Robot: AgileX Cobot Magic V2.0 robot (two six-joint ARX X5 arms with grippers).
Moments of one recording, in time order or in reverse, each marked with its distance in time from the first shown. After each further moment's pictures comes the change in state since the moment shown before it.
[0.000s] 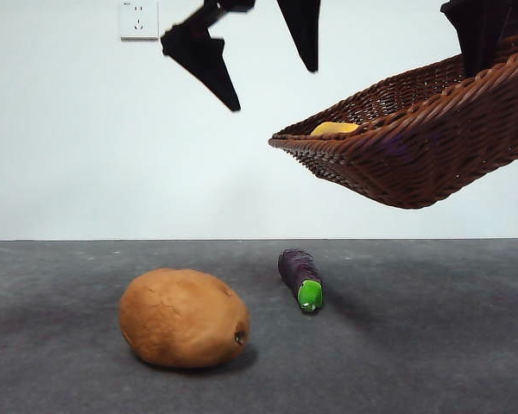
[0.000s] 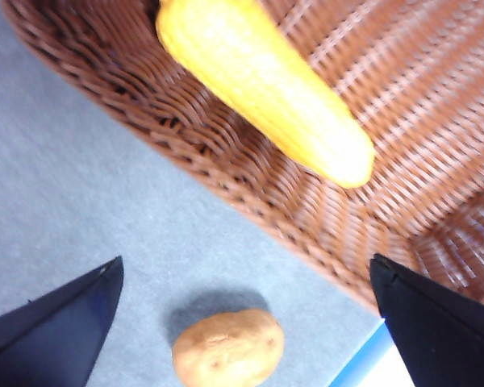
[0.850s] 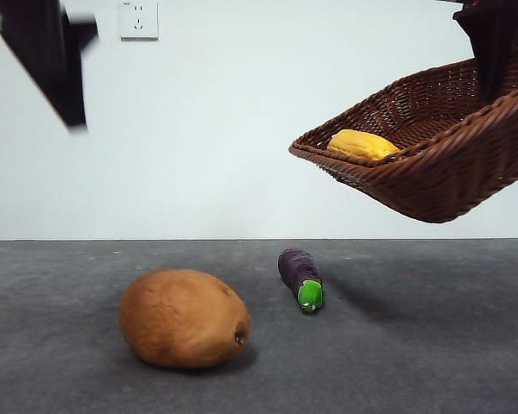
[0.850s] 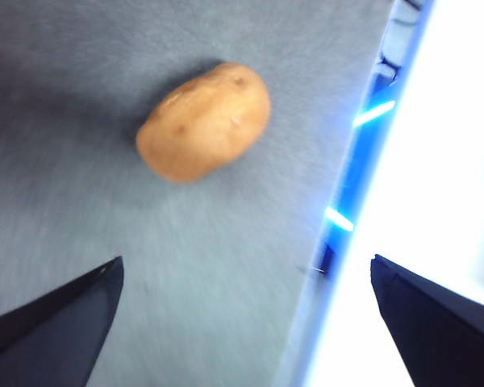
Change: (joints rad) left arm 0.005 -0.538 -0.801 0.096 -0.002 0.527; right arm -0.036 0.000 -0.006 0.039 0.053 -0.028
